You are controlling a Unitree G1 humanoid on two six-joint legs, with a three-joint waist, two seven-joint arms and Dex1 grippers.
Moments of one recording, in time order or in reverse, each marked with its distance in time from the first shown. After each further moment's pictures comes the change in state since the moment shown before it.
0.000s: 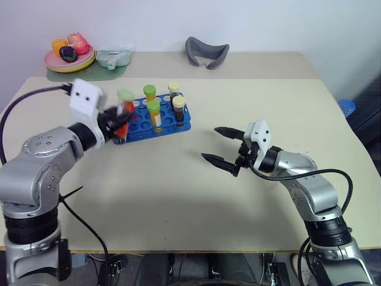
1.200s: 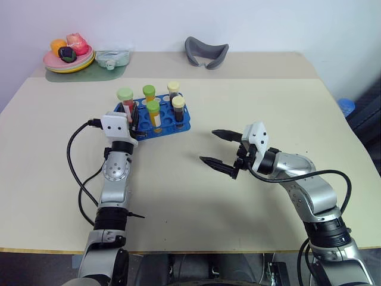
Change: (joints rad) left arm 0.069 -0.399 -0.169 0.726 0.358 -1.264 0.247; right arm 0.013 0.001 0.011 -0.015 -0.002 0.015 0.015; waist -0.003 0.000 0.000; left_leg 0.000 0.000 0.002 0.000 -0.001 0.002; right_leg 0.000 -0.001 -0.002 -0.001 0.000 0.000
